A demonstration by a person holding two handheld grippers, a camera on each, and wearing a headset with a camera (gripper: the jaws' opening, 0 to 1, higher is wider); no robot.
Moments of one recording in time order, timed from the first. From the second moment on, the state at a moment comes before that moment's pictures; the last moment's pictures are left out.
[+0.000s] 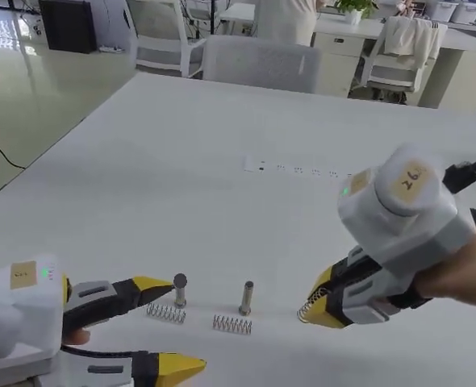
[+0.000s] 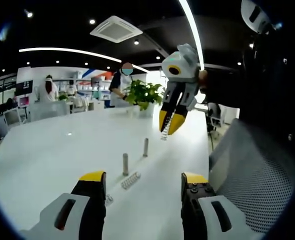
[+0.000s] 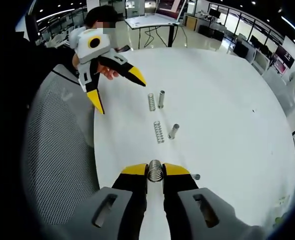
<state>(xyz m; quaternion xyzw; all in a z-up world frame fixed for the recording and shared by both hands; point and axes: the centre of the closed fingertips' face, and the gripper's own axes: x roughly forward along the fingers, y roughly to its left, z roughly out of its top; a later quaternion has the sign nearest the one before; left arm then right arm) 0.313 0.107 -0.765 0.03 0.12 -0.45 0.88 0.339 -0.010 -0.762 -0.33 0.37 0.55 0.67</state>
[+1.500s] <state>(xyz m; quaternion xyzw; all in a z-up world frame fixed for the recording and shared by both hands) 0.312 0.144 -0.784 0.01 0.14 -0.40 0.91 0.403 -0.046 -0.798 -0.39 0.44 0.49 0.64</state>
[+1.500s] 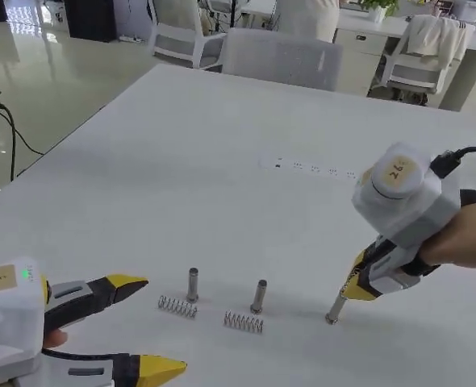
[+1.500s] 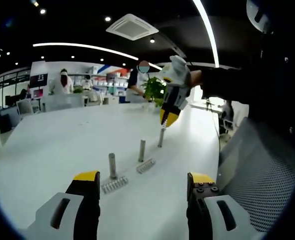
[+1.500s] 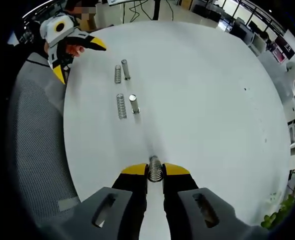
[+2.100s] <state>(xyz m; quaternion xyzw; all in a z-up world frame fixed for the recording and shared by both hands) 0.310 0.143 -0.783 0.02 0.14 -0.40 0.91 0.405 -0.043 -0.826 -0.39 0.46 0.49 0.63</state>
